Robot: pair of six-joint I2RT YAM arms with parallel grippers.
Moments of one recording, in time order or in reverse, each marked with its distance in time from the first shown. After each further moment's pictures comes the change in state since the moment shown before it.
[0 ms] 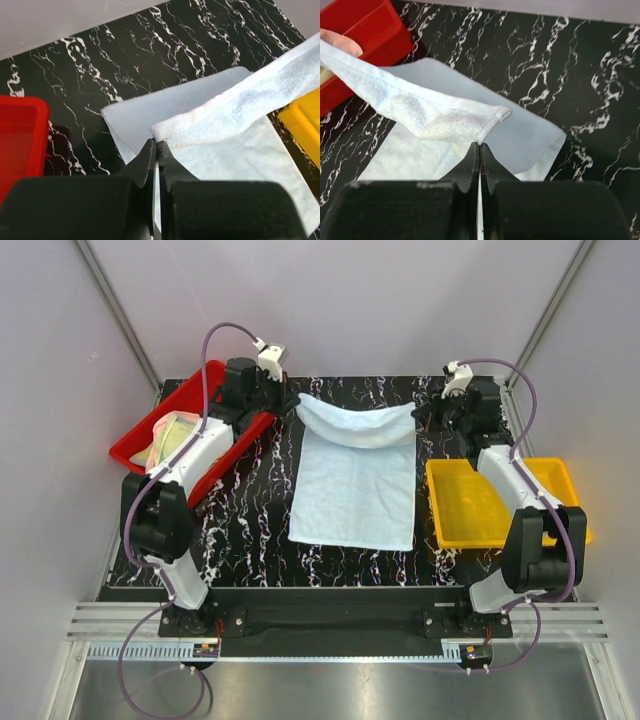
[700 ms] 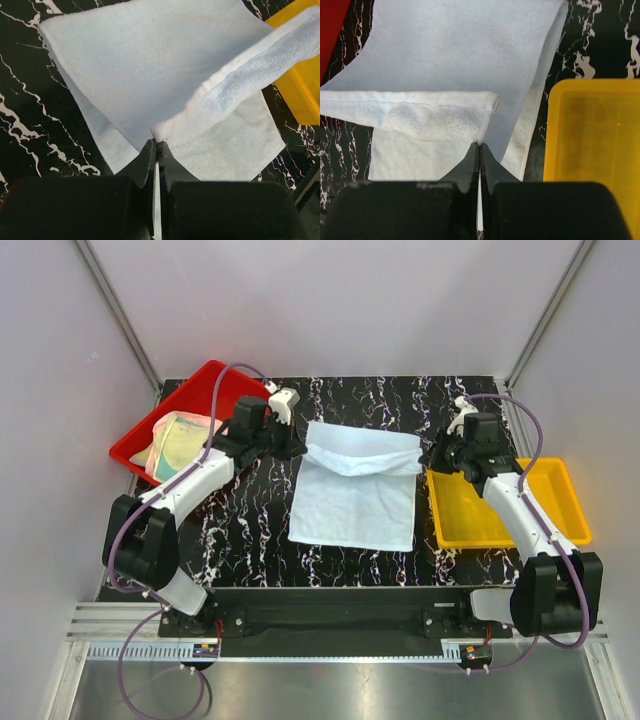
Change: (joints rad) left arm -0.093 -0.194 -0.327 -0.068 0.033 -0.056; right arm 0.045 -0.245 -0.175 -0.400 0.210 0.203
